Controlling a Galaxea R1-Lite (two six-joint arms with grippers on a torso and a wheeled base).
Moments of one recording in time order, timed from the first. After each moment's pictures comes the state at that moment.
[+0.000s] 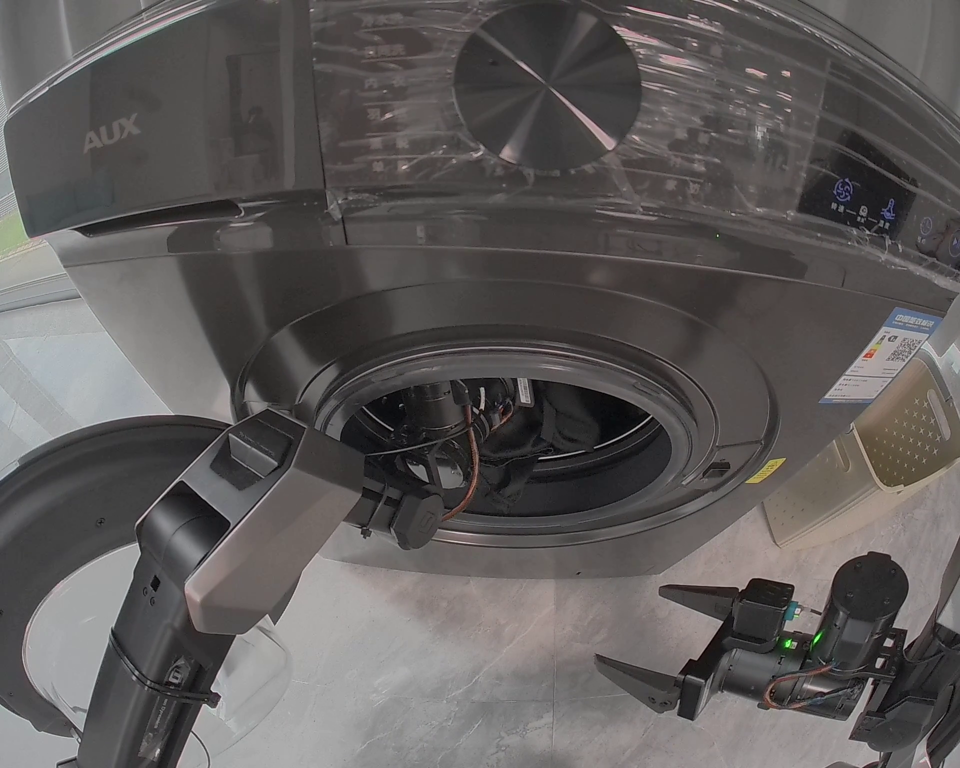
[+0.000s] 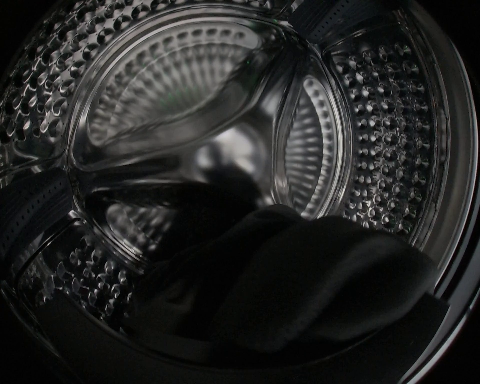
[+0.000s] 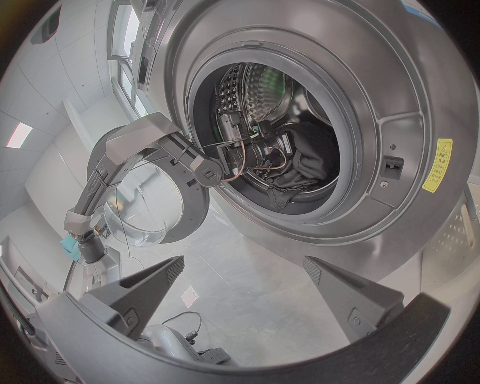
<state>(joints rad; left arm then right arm) -0.58 2.57 -1.73 -1.06 0.17 -0.07 0.76 1.82 -0.02 -1.54 0.03 0.09</state>
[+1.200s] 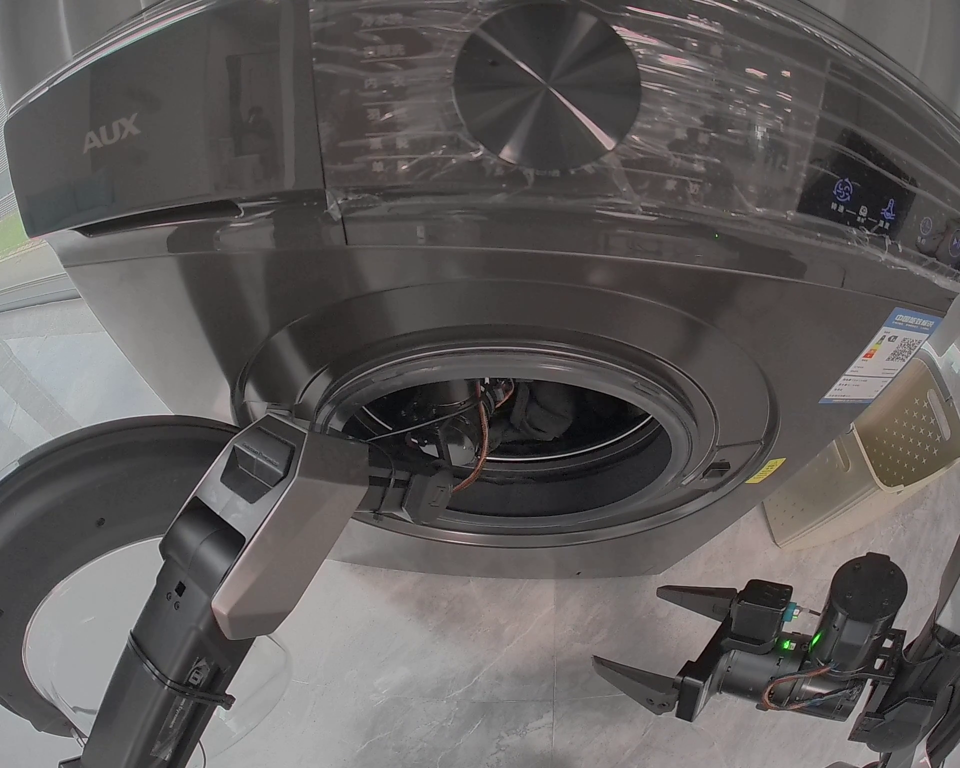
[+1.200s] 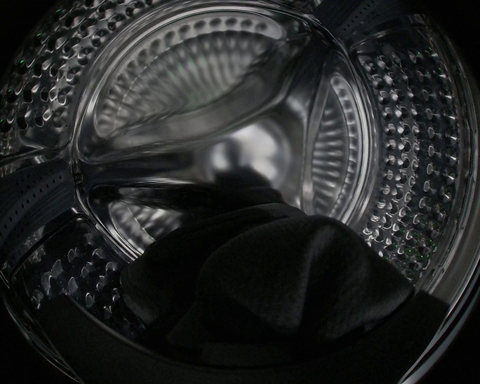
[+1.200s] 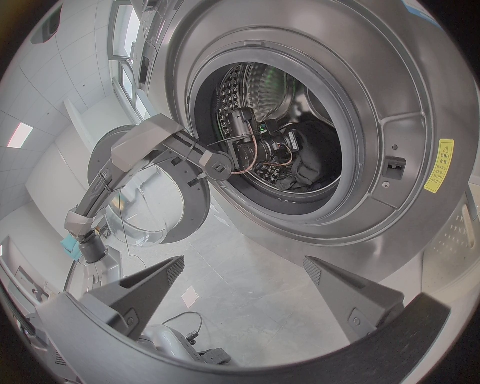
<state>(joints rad) -0.57 2.64 -1.97 -0.91 0.25 -0.13 0.77 1.82 -0.02 -1.54 0.03 0.09</state>
